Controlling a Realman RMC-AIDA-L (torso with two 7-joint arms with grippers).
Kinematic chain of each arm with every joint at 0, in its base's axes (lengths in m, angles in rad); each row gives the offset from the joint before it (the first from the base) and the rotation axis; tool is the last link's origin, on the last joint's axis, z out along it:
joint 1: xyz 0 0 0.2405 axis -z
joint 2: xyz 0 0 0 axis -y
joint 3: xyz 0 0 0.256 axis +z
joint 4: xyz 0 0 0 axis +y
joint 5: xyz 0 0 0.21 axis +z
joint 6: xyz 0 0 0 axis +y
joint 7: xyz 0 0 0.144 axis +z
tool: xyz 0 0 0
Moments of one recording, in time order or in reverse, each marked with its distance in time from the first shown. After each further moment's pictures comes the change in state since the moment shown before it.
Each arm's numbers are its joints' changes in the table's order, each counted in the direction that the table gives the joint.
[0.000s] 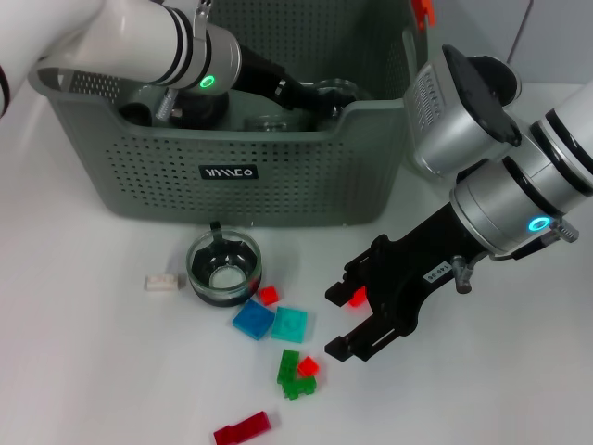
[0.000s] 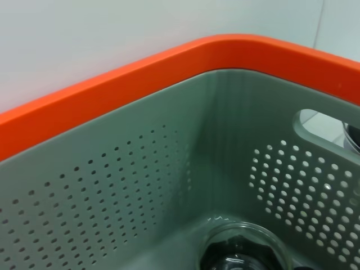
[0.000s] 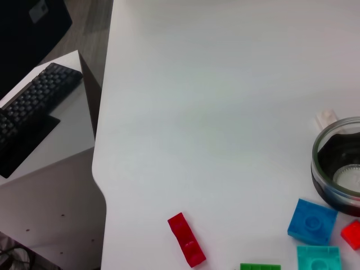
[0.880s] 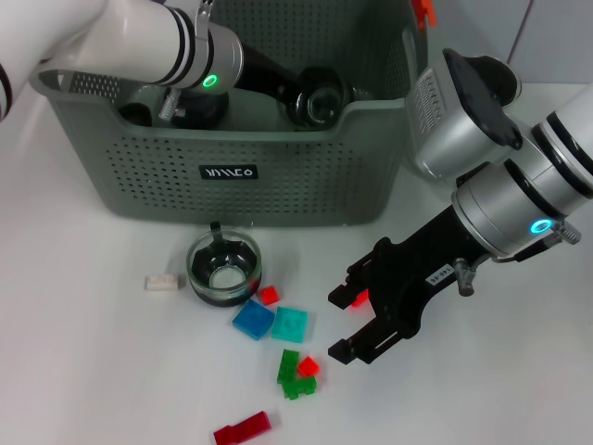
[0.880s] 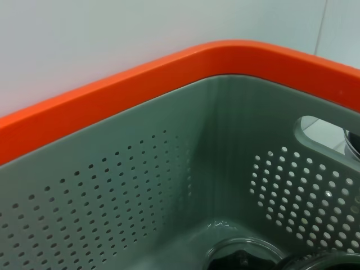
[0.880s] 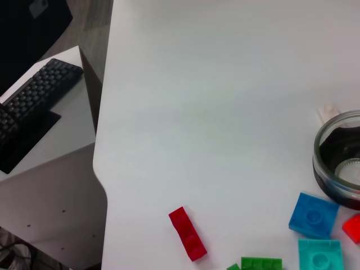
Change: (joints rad) left arm 0.003 0.001 0.000 0.012 -0.021 -0.019 0.007; right arm 0.002 0.000 -0.001 0.001 -0.008 -0.003 -0.001
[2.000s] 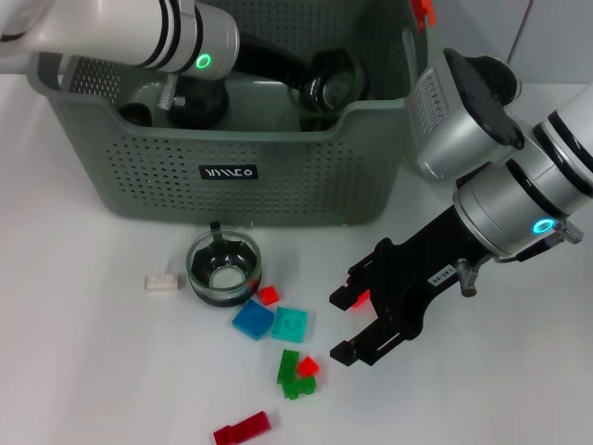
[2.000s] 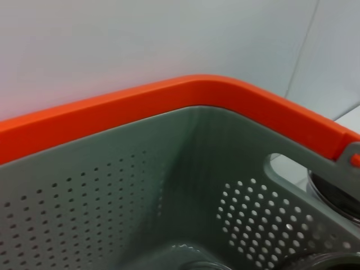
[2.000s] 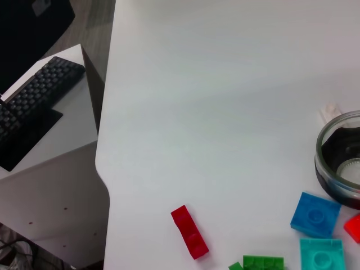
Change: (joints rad) left arm -0.008 -0.045 -0.003 -0.015 -0.157 0.101 -0.008; right arm 0.000 0.002 -0.001 -0.005 0.000 -0.010 -0.001
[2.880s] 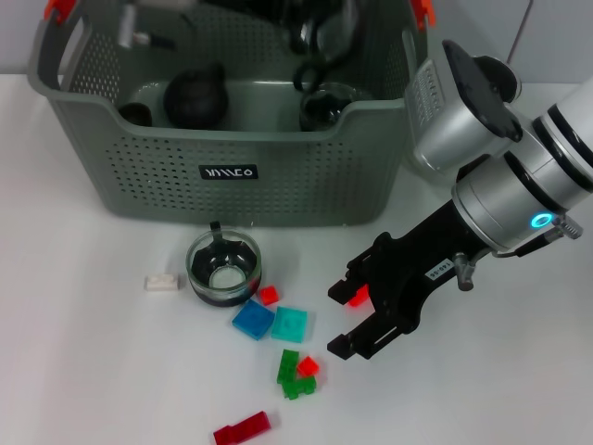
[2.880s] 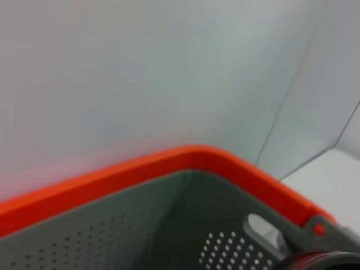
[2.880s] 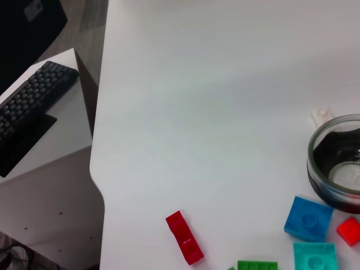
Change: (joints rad) left arm 0.012 -0.067 -0.081 -0.124 0.000 0.214 -0.089; right arm 0.000 0.000 -0.005 -0.022 0.000 0.001 0.028
